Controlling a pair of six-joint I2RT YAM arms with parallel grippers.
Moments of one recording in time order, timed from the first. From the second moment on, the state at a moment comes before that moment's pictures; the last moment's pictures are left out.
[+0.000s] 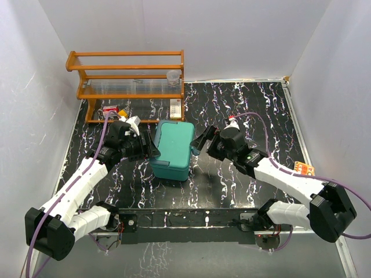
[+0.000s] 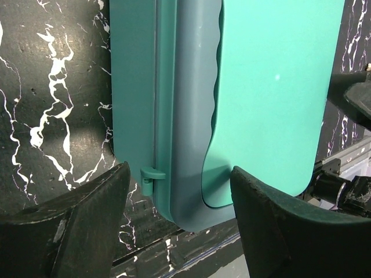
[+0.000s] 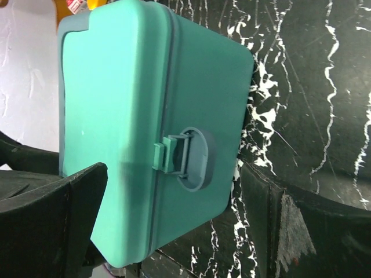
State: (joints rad) left arm -0.40 1.03 0.82 -0.60 0.25 -0.55; right arm 0.67 1.15 0.69 -0.06 0.03 0.97
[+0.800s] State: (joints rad) left arm -0.40 1.03 0.82 -0.60 0.28 -0.55; right arm 0.66 1.29 0.62 0.22 -0.12 1.08
